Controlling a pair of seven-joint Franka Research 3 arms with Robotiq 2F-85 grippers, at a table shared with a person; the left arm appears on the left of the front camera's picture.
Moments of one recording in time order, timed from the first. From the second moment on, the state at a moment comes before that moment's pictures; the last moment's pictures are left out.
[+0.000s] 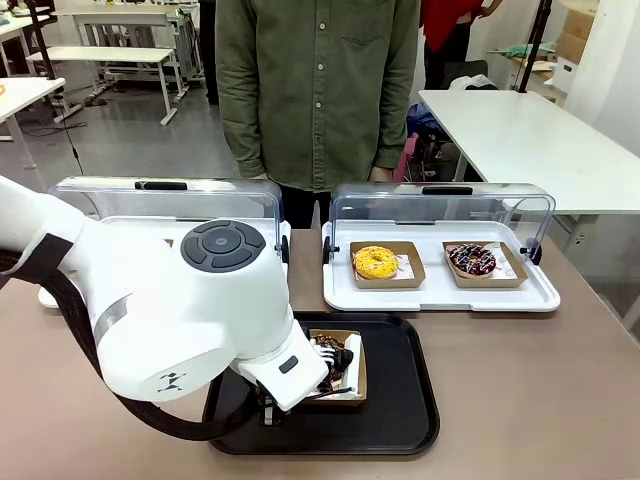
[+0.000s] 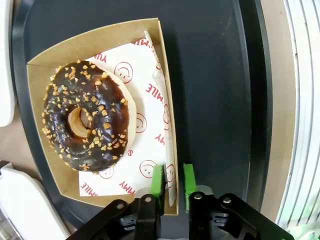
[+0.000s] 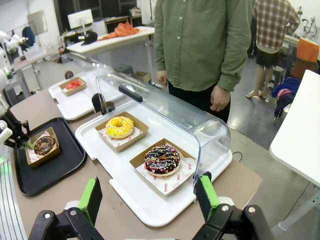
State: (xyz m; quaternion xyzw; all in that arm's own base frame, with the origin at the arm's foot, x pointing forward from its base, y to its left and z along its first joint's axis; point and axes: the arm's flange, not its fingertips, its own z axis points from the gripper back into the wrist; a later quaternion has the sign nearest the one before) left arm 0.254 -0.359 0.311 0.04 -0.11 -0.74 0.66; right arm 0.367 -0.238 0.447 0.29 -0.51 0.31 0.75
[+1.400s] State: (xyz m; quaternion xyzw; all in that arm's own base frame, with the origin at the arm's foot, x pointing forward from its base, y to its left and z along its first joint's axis) left arm 0.256 -0.333 0.395 0.03 -0.13 -0.75 0.65; right arm 0.367 -0.238 0.447 0.29 -0.51 0.31 0.75
